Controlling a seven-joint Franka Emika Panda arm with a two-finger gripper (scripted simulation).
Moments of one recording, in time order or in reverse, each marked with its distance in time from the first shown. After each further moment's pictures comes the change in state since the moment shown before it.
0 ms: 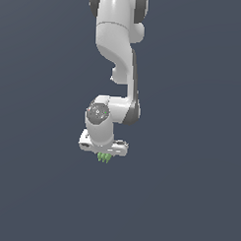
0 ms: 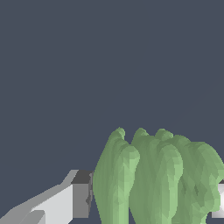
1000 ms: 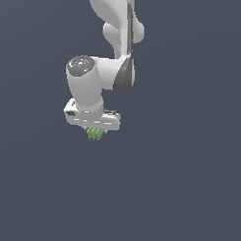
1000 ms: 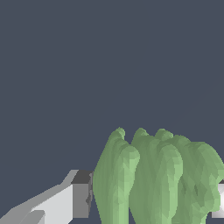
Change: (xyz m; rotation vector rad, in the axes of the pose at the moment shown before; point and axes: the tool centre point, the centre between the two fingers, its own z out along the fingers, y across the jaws) arm -0.048 0.041 -0.115 0.001 0.001 0.001
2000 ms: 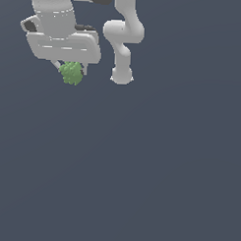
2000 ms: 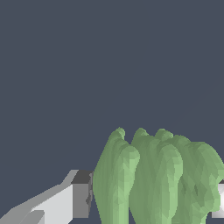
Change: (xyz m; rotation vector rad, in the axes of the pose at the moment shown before) arm -0.085 0.075 -0.213 0.001 0.001 0.001
